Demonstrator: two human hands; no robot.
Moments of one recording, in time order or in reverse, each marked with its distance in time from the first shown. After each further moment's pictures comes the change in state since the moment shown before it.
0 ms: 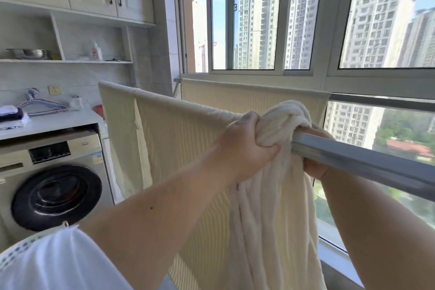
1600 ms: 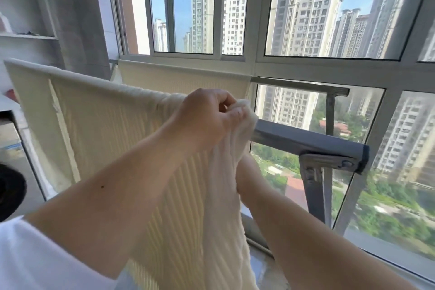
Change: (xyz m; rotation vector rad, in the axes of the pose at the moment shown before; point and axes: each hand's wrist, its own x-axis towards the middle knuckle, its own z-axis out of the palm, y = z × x) left_hand -0.019 0.112 0.057 -0.200 -0.004 0.103; right_hand -0.131 0.012 0.026 -0.649 0.666 0.132
